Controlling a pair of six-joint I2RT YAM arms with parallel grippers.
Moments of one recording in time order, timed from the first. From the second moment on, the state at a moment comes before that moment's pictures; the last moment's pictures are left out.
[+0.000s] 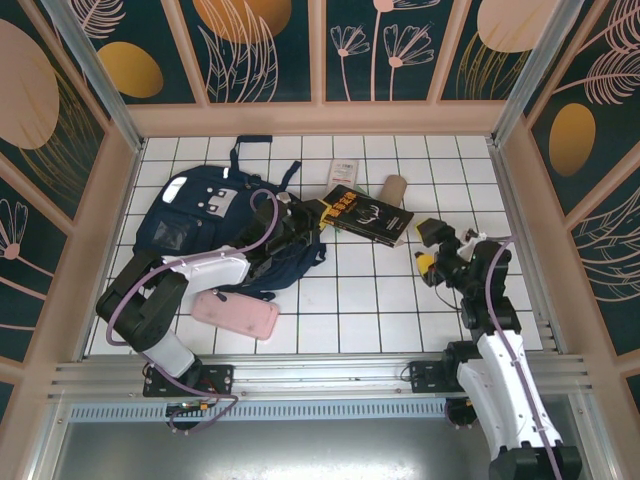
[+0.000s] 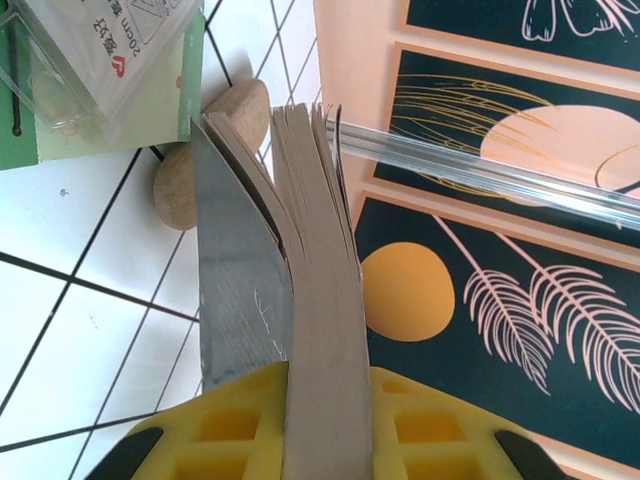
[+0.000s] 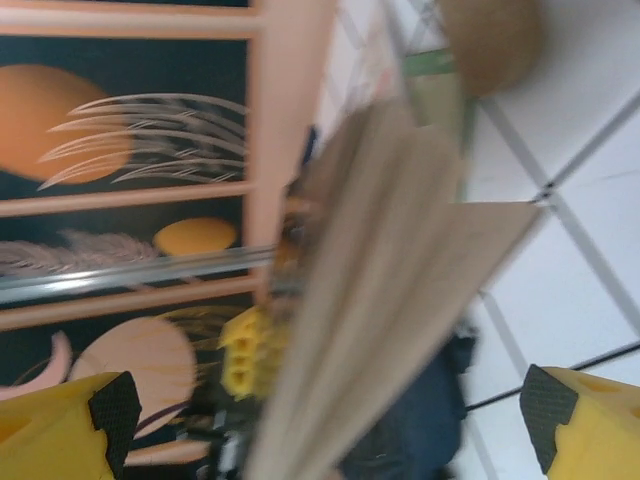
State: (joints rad) left arm -0.68 1.63 0.81 0.59 0.17 -1.76; right arm 0.07 0.55 0.40 -0.13 -0.53 1.38
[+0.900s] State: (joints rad) left arm -0.66 1.67 0.83 0.89 0.28 -1.73; right arm 0.30 0.53 0.36 0.12 -0.49 1.50
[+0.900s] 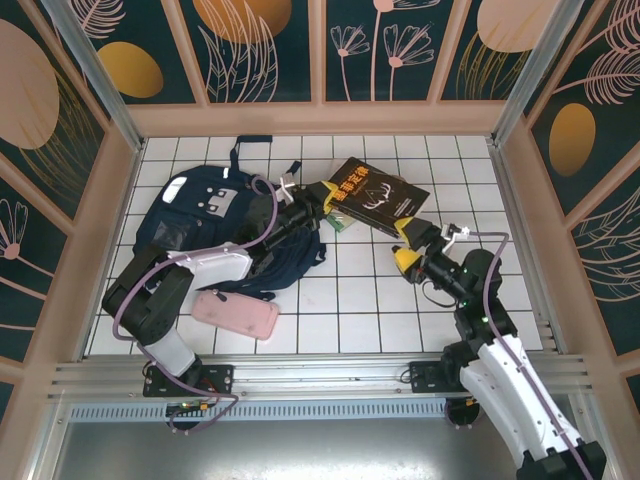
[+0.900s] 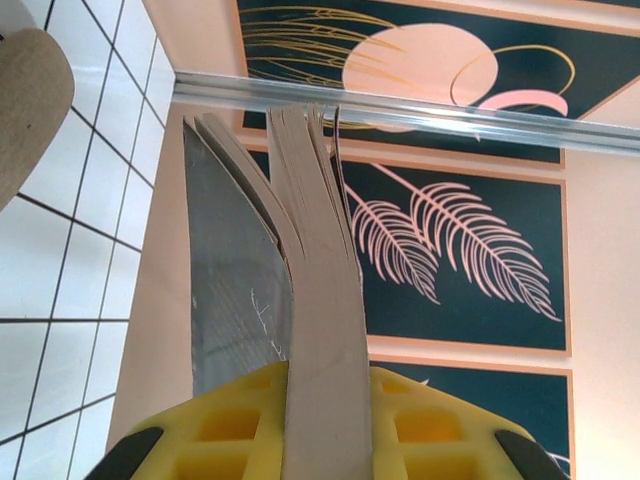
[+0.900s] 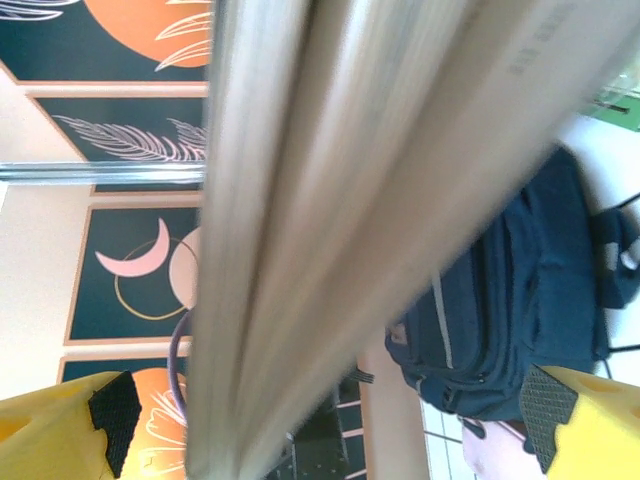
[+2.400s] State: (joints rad) left arm -0.62 1.50 0.75 0.78 0.42 -1.50; right arm 0.13 0.66 0.67 -0.35 -0.30 1.05
